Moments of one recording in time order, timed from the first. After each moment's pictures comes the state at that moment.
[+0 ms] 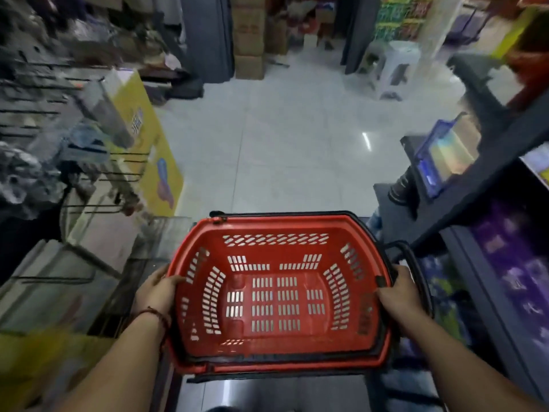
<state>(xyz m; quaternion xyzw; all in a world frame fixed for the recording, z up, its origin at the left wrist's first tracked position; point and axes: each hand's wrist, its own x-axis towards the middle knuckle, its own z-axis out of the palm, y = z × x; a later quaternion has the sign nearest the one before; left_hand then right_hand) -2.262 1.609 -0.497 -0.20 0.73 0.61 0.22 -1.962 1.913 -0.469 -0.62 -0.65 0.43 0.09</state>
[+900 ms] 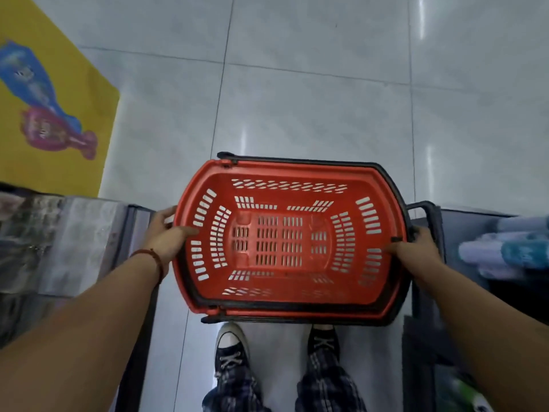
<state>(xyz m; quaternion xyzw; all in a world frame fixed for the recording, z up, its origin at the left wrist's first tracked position) -2.631 1.928 -0.945 -0.15 0.79 0.42 0.41 -2.324 2.268 -0.917 -0.69 -0.57 0.45 -0.07</state>
